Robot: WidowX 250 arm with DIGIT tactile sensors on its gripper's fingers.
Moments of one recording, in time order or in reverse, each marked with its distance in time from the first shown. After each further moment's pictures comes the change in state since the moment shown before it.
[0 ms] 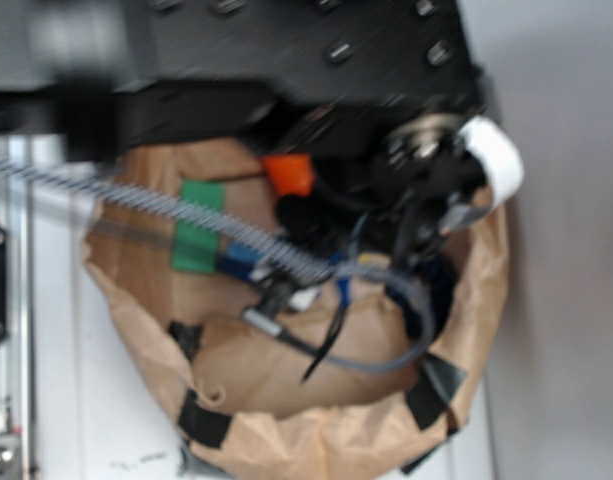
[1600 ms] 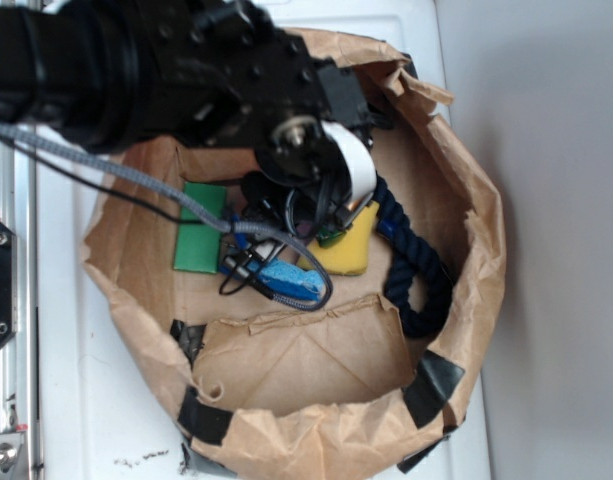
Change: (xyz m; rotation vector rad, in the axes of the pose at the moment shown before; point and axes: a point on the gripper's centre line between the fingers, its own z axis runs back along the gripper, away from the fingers) arm -0.024 0.016 -0.075 0.147 -0.083 -0.123
